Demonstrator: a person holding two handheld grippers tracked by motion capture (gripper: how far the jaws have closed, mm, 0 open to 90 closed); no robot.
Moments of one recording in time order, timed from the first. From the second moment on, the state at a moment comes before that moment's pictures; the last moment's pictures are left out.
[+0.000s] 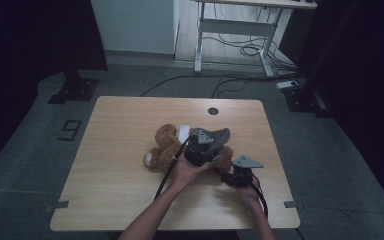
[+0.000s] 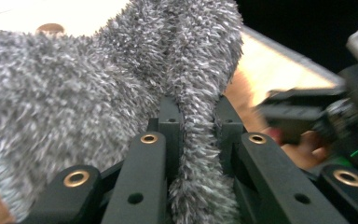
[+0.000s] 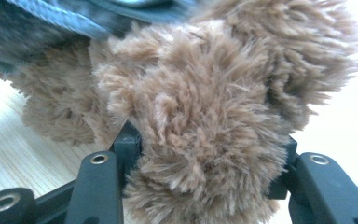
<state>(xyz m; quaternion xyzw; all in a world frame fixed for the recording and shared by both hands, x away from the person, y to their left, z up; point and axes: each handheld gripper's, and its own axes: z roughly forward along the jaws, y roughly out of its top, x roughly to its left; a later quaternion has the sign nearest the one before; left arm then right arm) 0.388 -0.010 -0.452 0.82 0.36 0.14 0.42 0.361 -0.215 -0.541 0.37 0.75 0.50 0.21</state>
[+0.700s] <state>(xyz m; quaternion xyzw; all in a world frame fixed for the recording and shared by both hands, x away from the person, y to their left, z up) 0.381 0.126 -0.467 0.77 0.45 0.15 0.44 0.361 -0.216 -0.541 0.37 0.75 0.51 0.20</state>
